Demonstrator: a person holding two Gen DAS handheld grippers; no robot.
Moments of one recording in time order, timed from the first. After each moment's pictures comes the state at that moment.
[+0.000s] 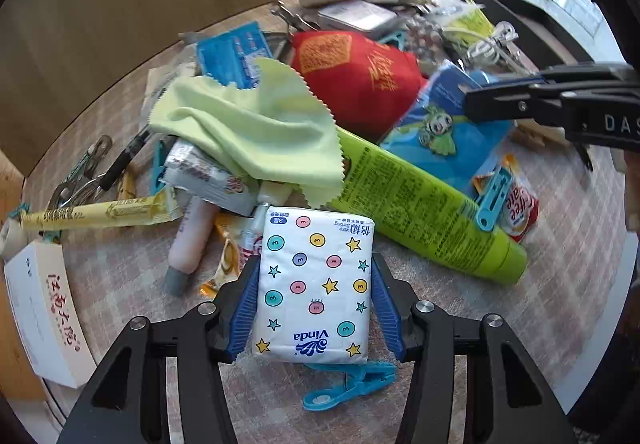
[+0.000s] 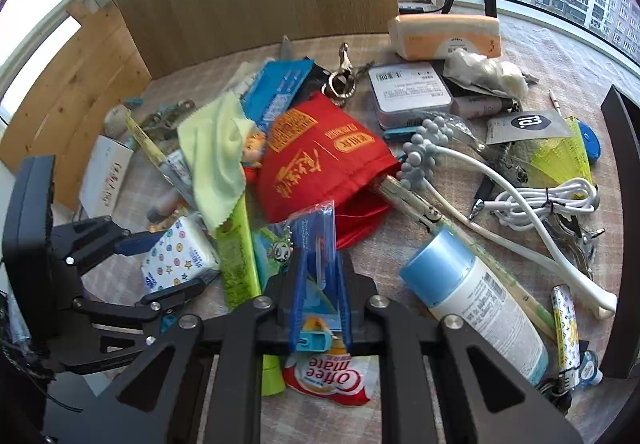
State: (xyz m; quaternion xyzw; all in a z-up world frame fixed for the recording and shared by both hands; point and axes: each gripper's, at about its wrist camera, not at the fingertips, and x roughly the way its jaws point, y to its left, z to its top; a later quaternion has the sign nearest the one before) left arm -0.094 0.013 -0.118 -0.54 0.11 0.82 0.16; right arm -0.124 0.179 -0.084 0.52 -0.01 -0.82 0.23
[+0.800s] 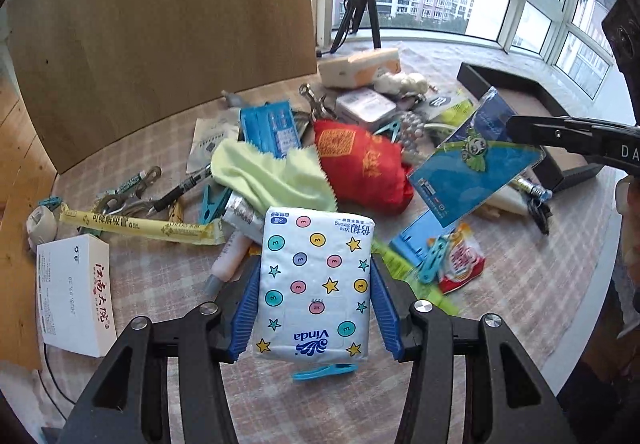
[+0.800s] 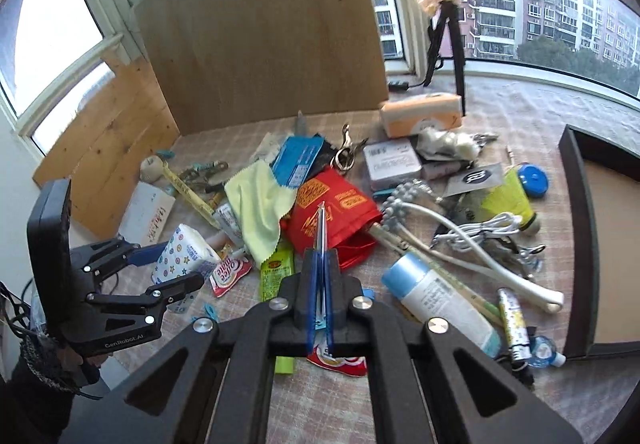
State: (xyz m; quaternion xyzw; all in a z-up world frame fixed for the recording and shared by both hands) left arm -0.068 0.011 -0.046 -0.46 0.06 0.88 0.13; right arm -0.078 0.224 0.003 0.43 -0.04 -0.87 0.23
